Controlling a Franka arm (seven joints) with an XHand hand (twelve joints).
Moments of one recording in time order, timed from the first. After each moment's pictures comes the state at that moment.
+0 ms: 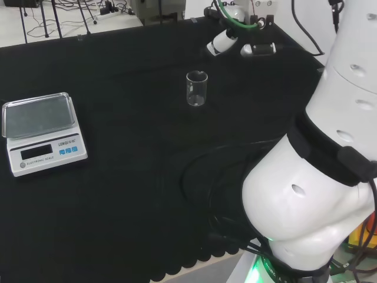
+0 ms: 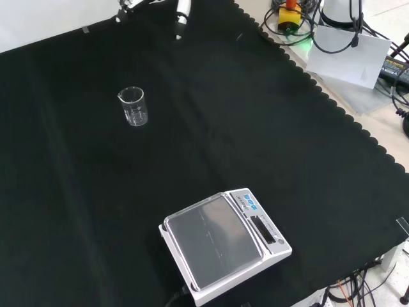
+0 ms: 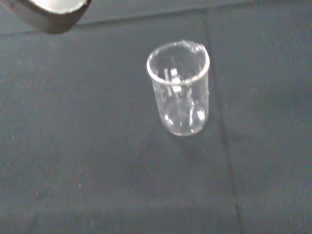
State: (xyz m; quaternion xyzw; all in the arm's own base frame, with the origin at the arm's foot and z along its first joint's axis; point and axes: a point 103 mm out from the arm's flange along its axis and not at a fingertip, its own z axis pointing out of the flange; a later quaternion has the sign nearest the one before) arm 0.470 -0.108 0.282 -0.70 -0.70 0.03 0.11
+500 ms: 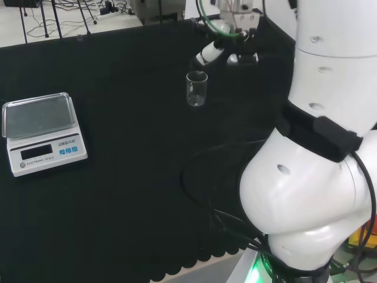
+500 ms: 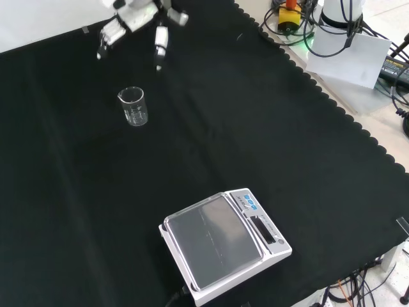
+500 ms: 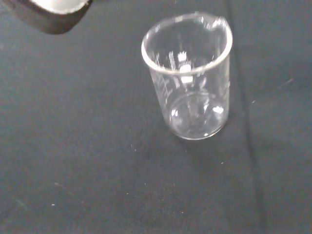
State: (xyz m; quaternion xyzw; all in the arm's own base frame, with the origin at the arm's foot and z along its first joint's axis) arm 0.541 -0.108 0.202 -0.68 -0.72 0.04 0.15
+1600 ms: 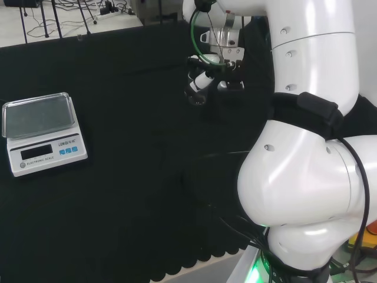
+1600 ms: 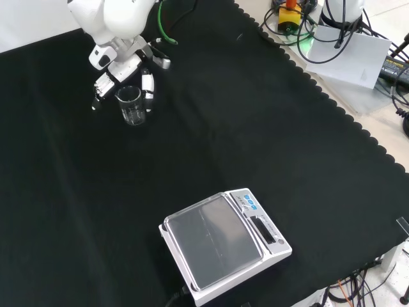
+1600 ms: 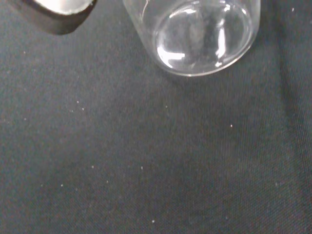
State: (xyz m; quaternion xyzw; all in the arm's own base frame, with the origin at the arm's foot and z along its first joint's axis) arm 0.592 -0.113 0.082 -0.66 -0.72 0.05 0.21
